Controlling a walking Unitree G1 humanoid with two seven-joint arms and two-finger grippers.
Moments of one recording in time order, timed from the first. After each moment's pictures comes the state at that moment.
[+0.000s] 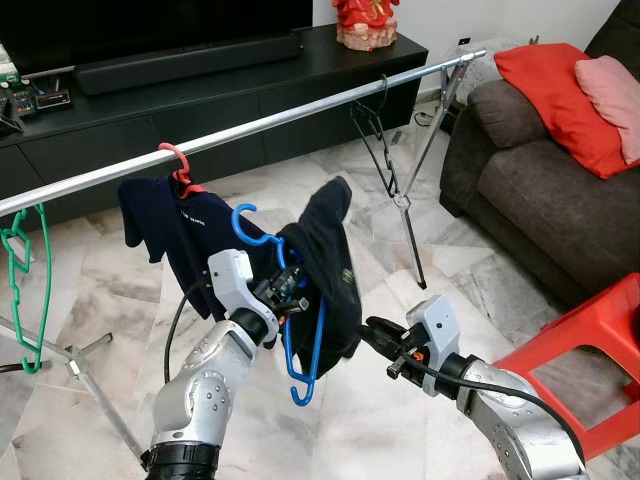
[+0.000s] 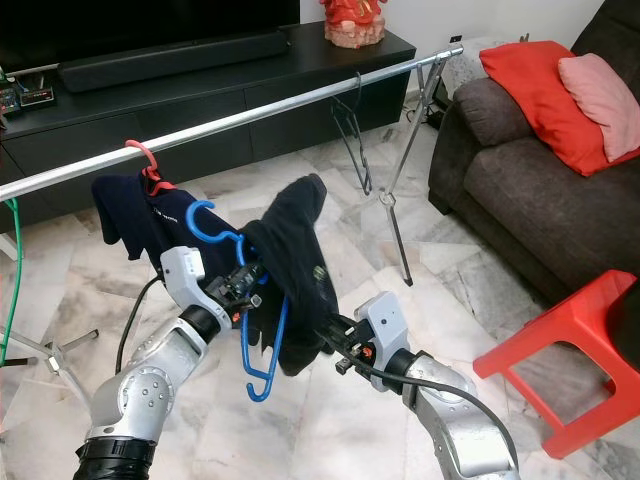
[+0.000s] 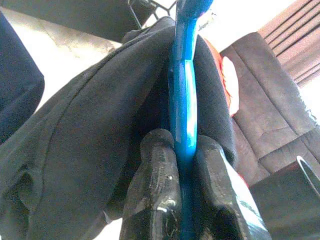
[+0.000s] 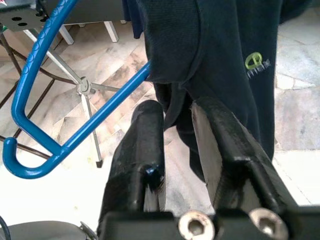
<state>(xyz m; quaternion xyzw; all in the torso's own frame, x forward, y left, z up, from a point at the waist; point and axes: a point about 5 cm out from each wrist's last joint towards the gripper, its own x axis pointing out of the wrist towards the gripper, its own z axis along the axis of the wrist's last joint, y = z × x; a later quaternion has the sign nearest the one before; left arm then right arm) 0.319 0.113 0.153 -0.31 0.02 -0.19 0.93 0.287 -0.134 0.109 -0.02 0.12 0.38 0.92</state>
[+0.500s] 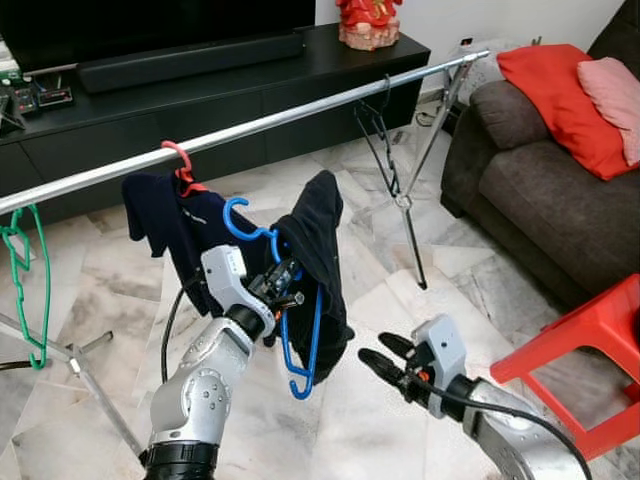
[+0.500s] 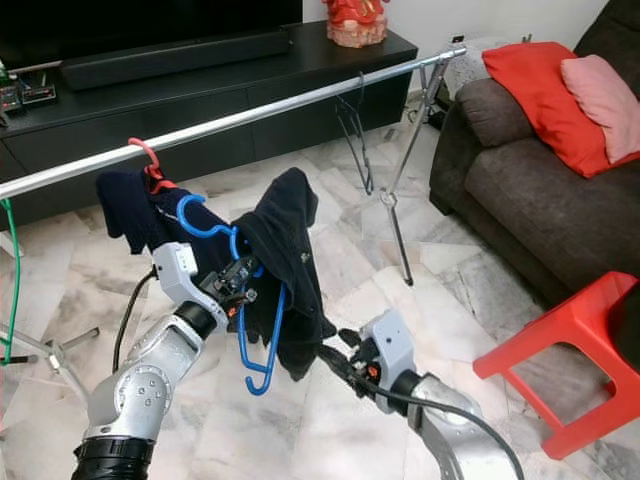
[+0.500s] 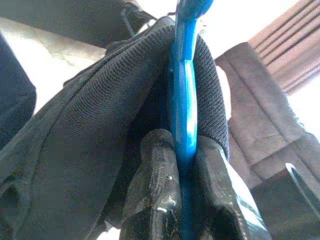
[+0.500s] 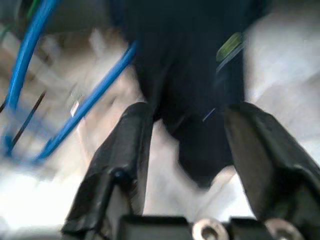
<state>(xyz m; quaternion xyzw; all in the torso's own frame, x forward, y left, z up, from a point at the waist) 0.319 0.117 0.157 -0.32 0.00 -0.21 0.93 0.275 -0.158 0.118 0.01 0.09 0.30 0.95</state>
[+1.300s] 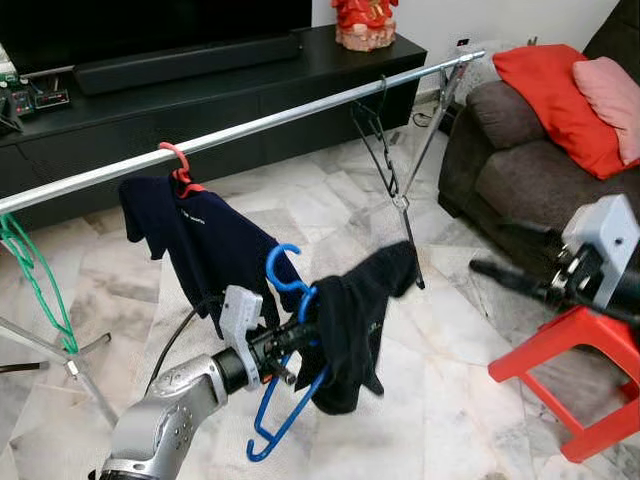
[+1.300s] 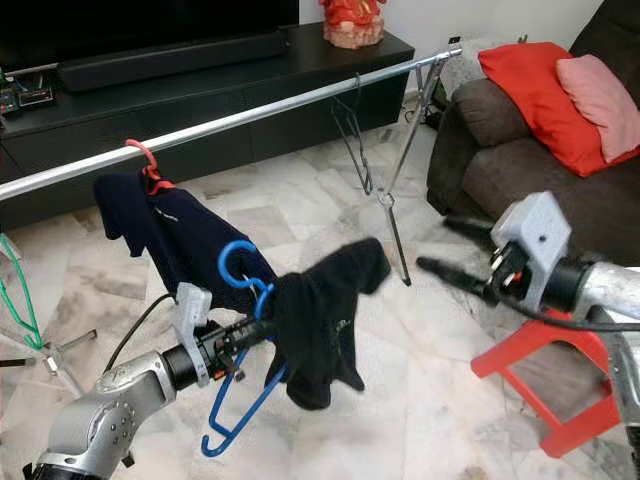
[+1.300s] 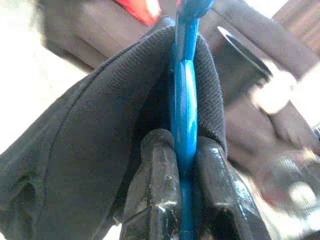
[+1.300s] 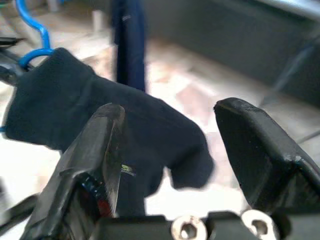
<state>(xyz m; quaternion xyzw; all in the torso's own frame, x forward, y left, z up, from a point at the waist) 0.275 0.118 0.118 -0.14 0.10 -0.46 0.87 0.293 -0.253 0.238 -0.19 0.06 0.45 0.87</state>
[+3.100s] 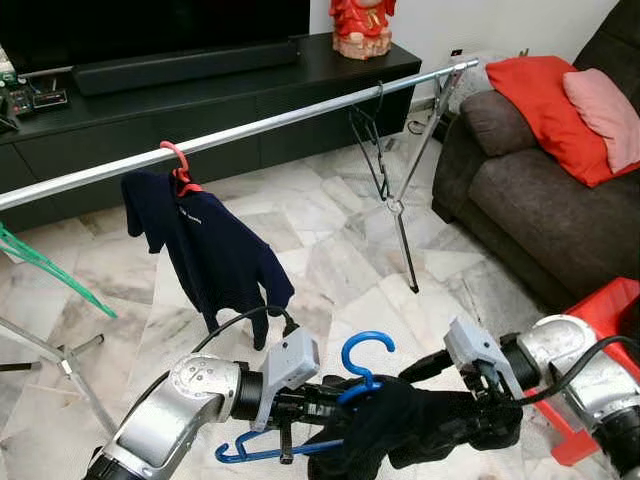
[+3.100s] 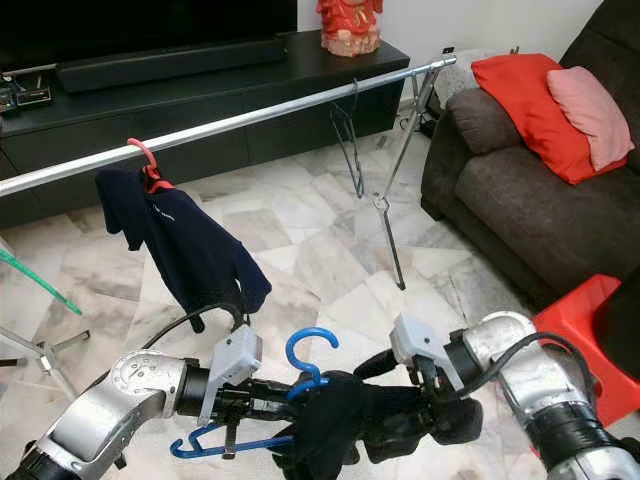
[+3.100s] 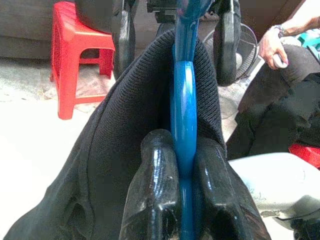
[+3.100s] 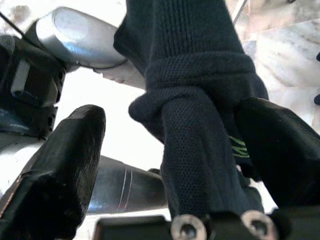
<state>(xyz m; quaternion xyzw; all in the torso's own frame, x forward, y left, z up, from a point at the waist) 0.251 0.089 0.123 0.07 0.12 -0.67 0.73 0.290 -0.198 0.125 -0.16 0.25 0.71 0.64</state>
